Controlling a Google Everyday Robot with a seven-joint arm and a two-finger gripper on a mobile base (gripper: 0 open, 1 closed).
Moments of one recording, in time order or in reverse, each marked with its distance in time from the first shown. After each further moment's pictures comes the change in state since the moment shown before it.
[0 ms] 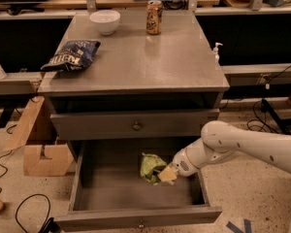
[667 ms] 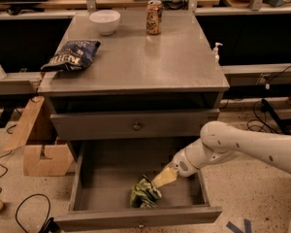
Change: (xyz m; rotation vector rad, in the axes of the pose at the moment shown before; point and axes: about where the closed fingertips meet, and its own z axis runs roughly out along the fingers) arm 0.000 0.002 0.003 -0.006 0.004 -0.001
